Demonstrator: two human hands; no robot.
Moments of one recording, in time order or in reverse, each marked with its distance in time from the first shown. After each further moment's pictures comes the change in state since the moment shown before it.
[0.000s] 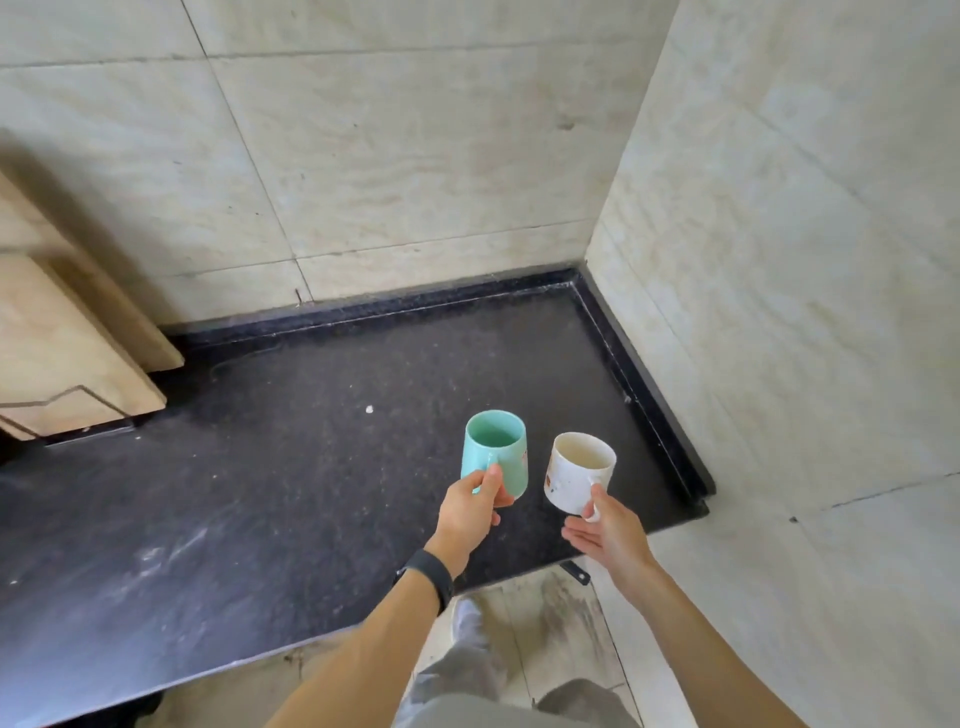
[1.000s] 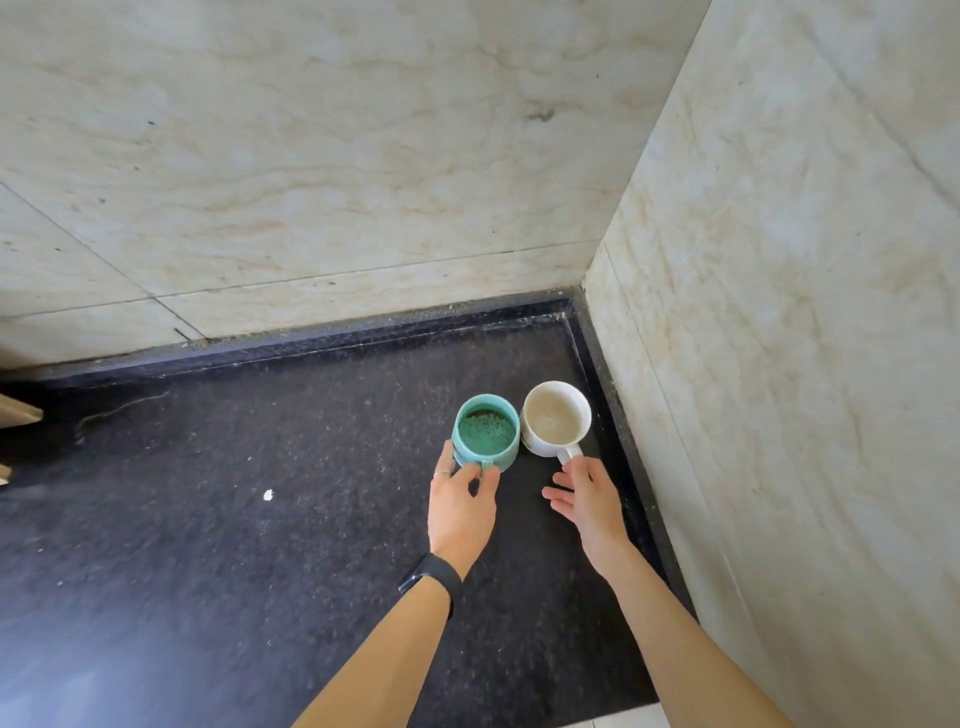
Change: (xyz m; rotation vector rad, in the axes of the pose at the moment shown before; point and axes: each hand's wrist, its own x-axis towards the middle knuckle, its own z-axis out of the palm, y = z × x) left_hand 0.209 0.079 0.106 0.392 0.285 0.069; right_hand 0.246 -0.140 0.012 -0.135 -0.065 -0.099
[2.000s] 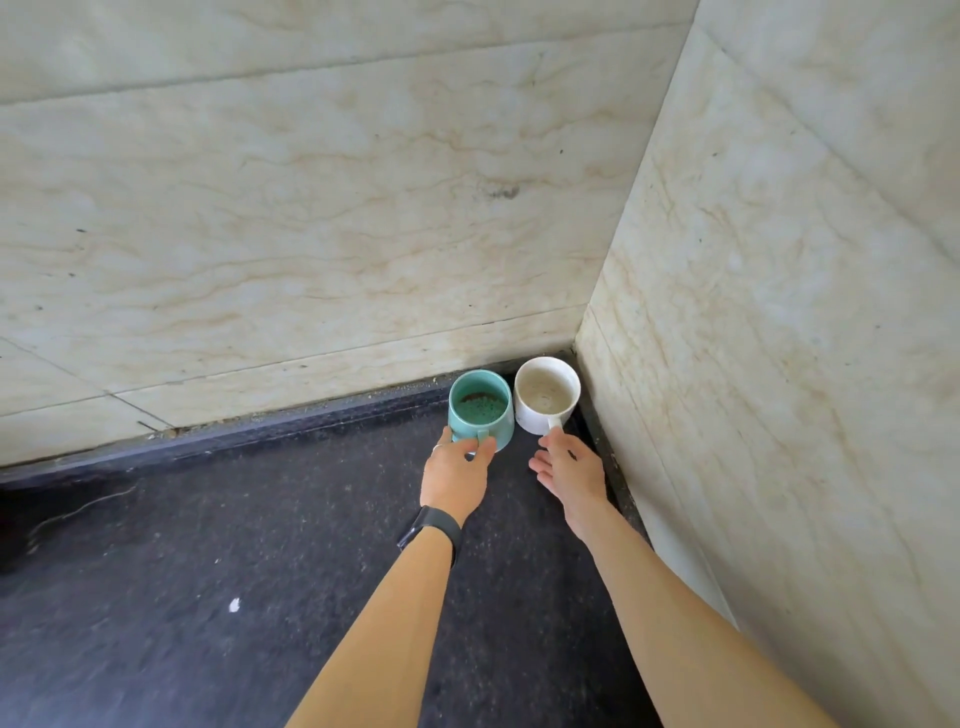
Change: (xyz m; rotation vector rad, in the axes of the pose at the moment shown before) left_hand 0.127 0.078 -0.011 0.121 -0.046 0.086; right_hand 0.104 -0.084 0.037 0.121 -0.014 -0.054
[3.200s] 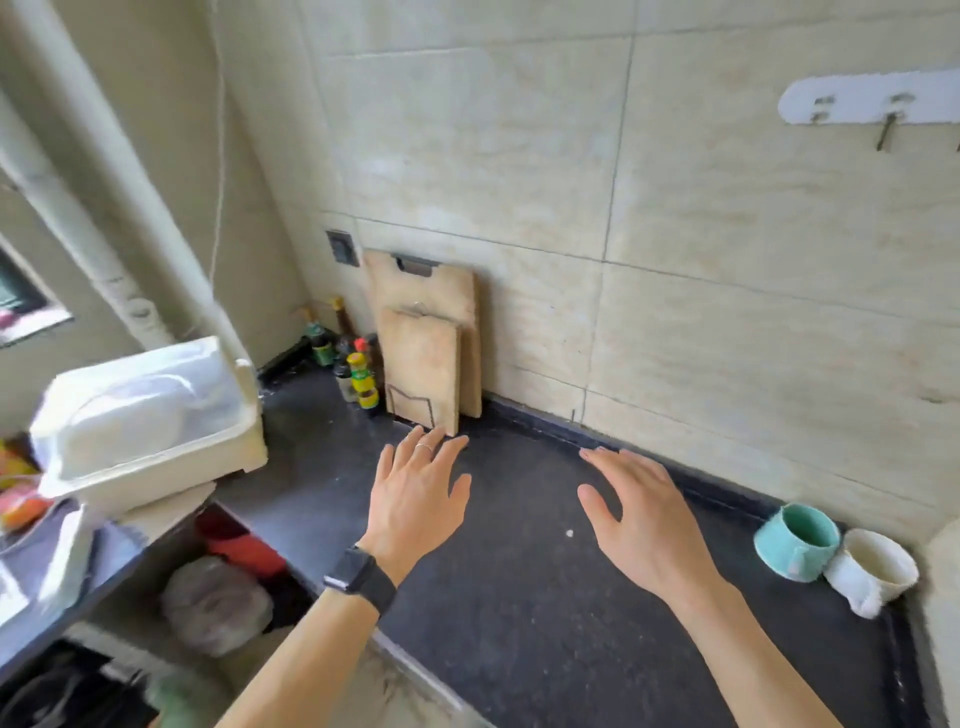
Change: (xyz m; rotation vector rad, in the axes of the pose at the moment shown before) left_hand -0.445 -0.161 -0.323 0.553 0.747 -0.168; right_hand -0.441 -0.032 0.128 -1.104 -0.599 -1.339
